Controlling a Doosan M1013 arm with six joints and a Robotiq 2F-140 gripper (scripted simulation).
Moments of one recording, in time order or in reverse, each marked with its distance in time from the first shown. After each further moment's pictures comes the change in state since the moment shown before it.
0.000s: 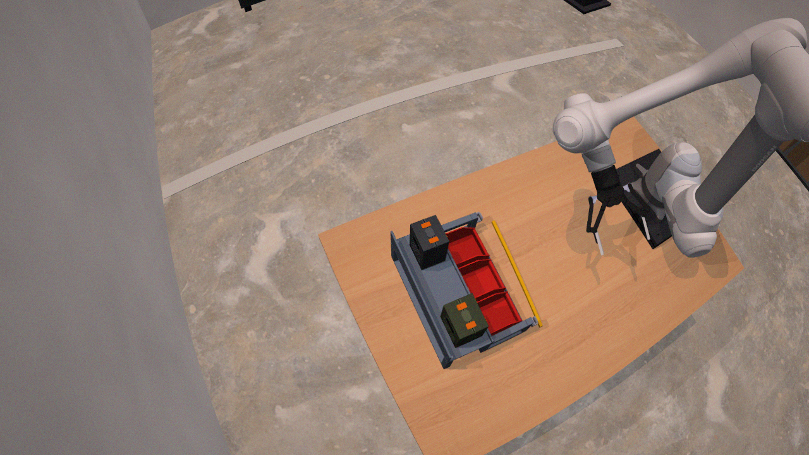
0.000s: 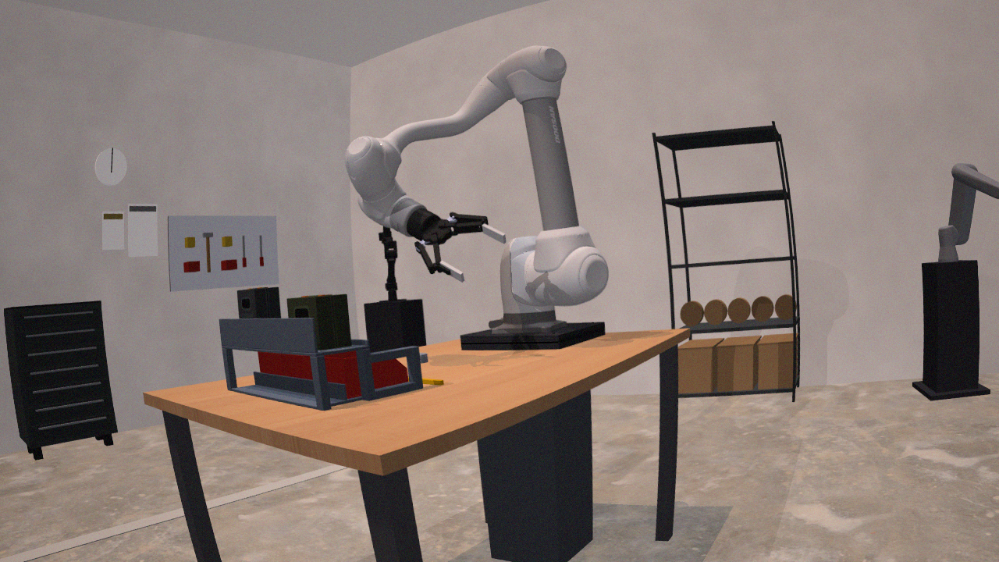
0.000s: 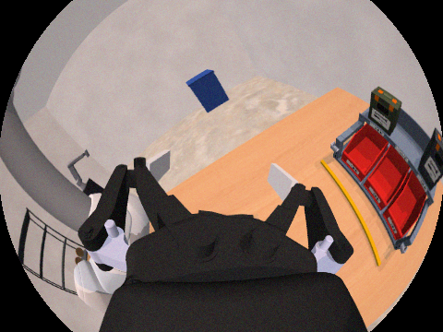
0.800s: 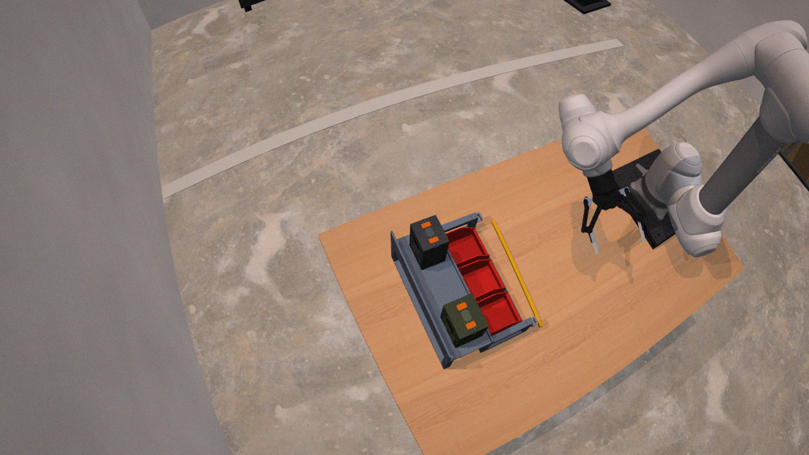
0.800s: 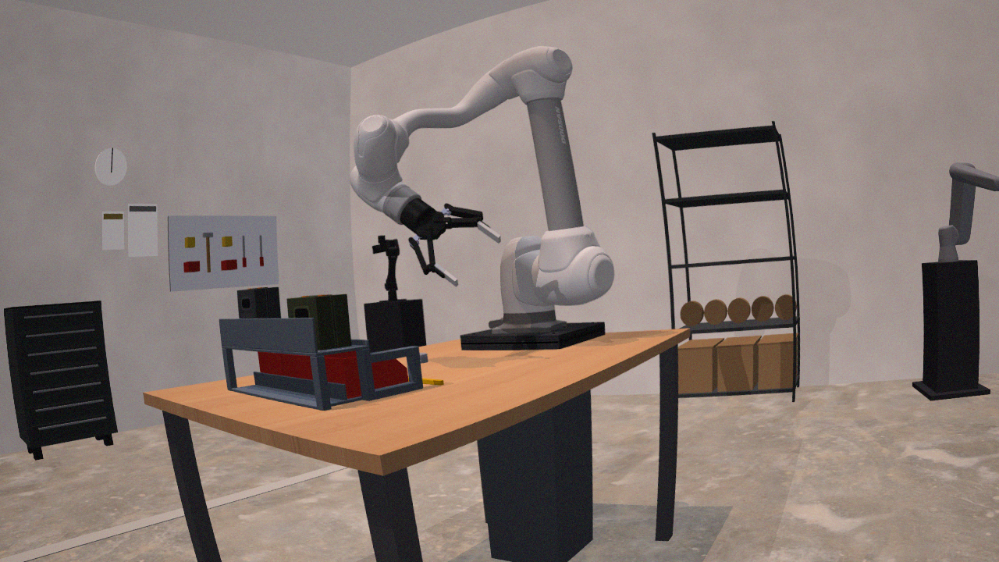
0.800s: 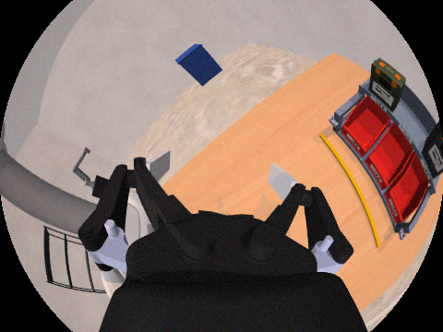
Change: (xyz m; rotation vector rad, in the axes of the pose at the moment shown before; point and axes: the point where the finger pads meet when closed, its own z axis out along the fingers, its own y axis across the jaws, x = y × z) arm 0.002 0.015 -0.004 -0.029 -0.212 0.145
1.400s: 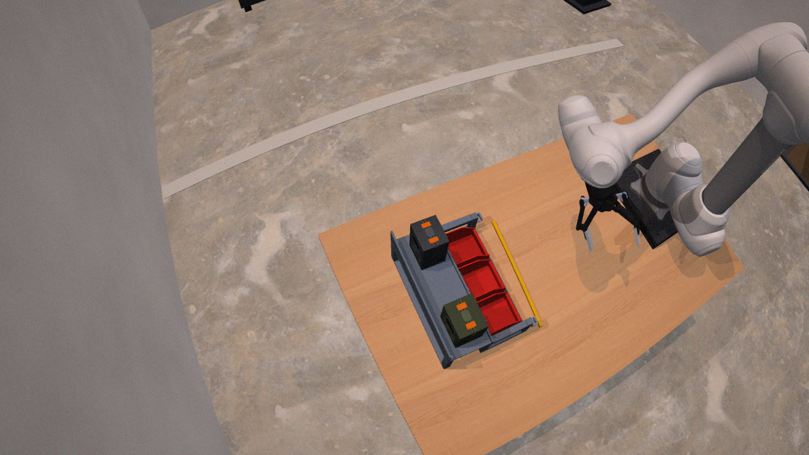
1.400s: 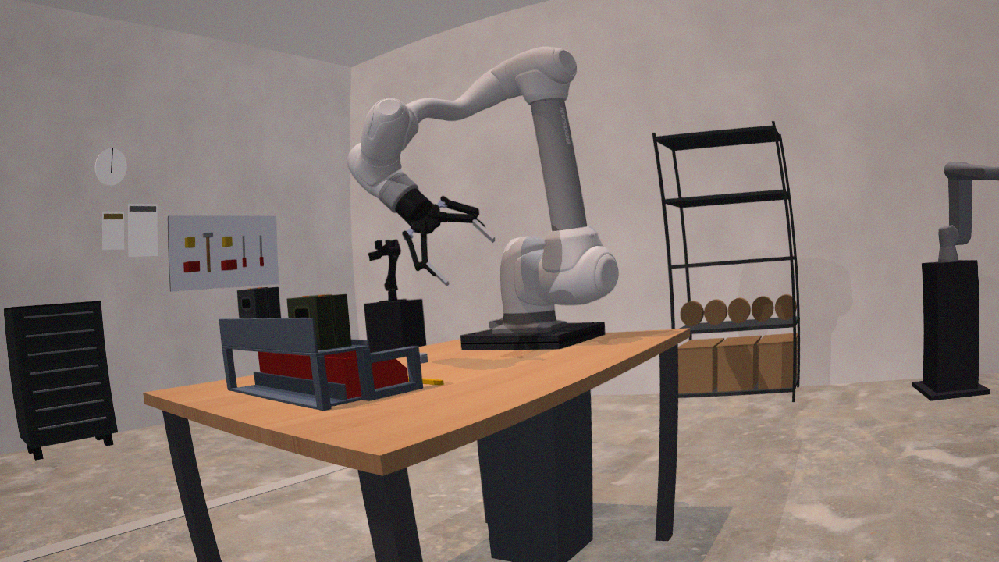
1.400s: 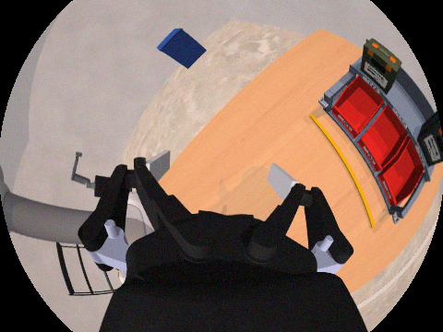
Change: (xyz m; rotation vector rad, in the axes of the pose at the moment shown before) arm 0.009 0.015 -0.009 -0.074 -0.148 0.113
